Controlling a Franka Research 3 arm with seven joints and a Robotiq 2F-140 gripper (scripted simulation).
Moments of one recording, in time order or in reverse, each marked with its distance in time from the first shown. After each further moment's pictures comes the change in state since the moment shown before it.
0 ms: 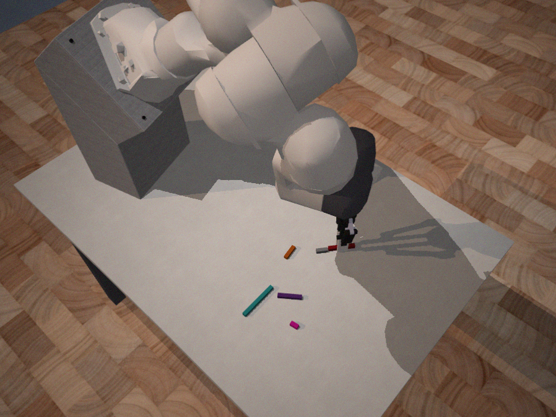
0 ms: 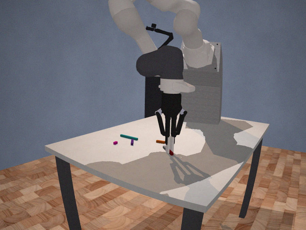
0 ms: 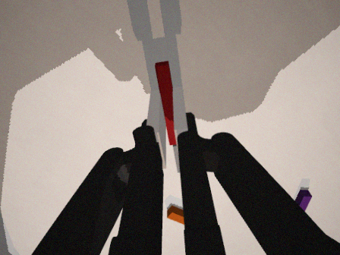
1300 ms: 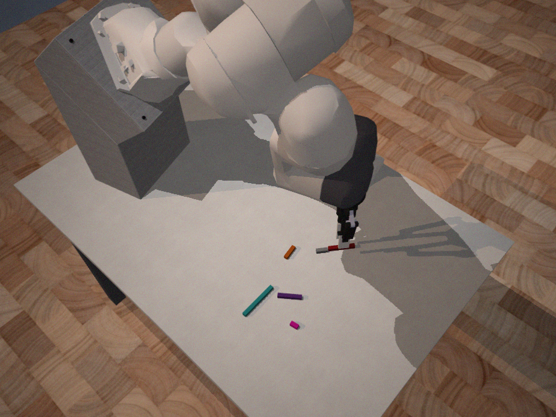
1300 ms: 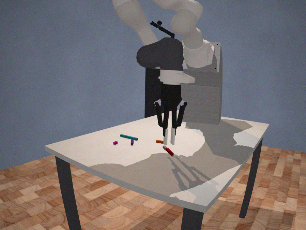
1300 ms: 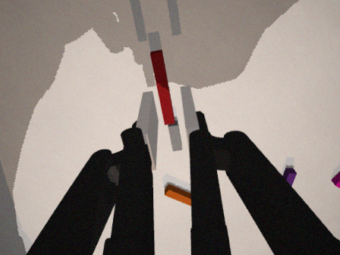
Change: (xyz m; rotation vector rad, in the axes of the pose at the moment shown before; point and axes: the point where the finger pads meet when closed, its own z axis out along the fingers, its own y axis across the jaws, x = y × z) arm -0.001 0.004 -0.034 -0.012 0.000 0.014
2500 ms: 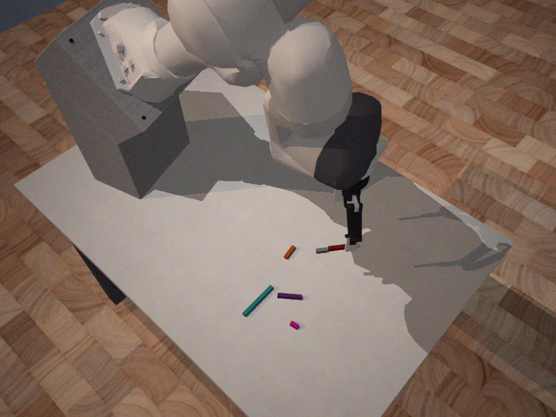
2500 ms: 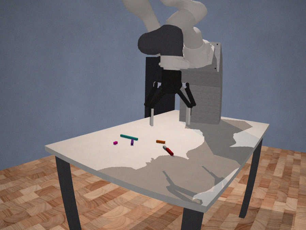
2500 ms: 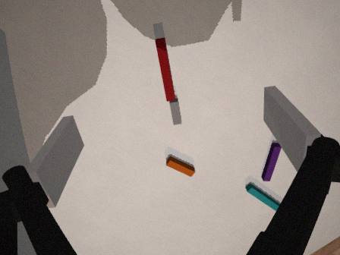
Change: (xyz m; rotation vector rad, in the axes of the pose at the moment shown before) arm 0.000 -0.001 -0.055 0.008 -0.001 0.000
